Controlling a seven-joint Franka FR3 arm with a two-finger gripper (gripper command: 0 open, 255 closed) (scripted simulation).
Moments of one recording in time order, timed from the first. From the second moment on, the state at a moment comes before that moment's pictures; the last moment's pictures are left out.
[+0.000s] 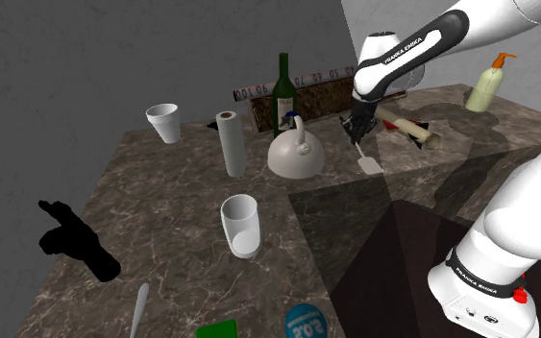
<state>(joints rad) -0.18 -0.17 -0.27 -2.46 -0.08 2.36 0.24</state>
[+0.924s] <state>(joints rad) -0.18 -0.27 -0.26 -2.35 -0.10 2.16 0.25</state>
